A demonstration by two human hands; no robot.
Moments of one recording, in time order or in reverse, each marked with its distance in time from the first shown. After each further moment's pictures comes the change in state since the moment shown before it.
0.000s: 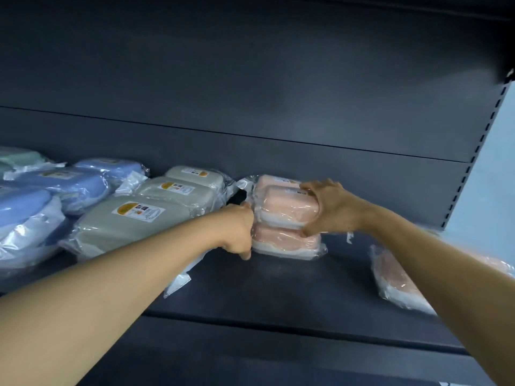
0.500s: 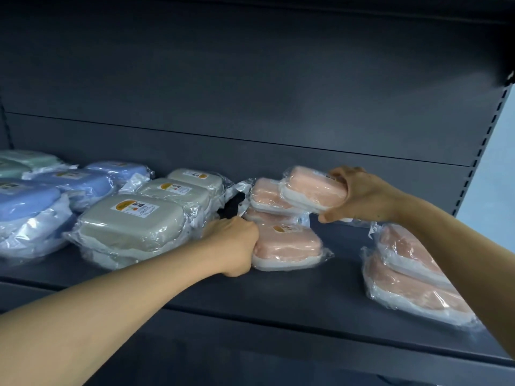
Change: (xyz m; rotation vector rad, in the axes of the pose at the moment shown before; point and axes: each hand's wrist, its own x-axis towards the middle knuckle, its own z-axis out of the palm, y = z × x) left_hand -0.026 0.026 0.019 0.246 0.126 0.035; right_hand -0.021 0.039 -0.036 0.094 0.127 0.026
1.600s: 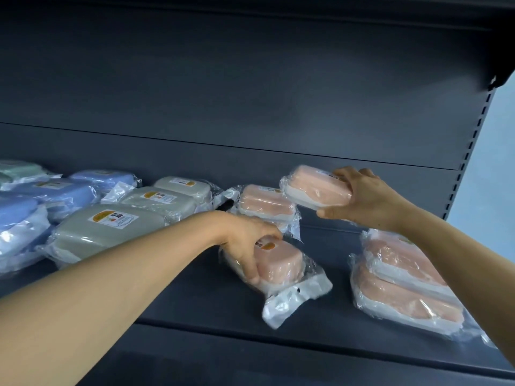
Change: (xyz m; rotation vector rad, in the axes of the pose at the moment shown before) left_hand 0.051 0.002 -0.025 -0.220 -0.312 0.318; right_hand -0.008 0.020 -0.007 -0.005 0.104 0.043
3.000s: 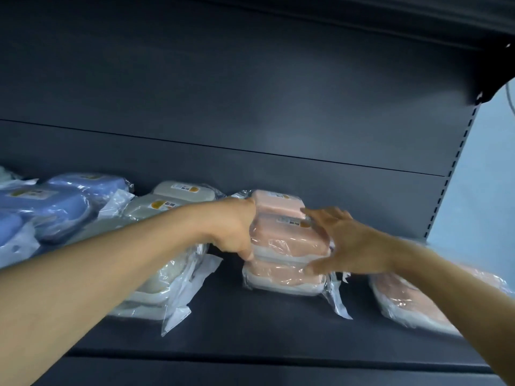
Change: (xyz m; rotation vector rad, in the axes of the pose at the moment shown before) left_hand -0.054 -0.034 -0.025 -0.010 0.229 -0.157; right_hand -0.024 -0.066 0.037 -0.082 -0.331 -0.101
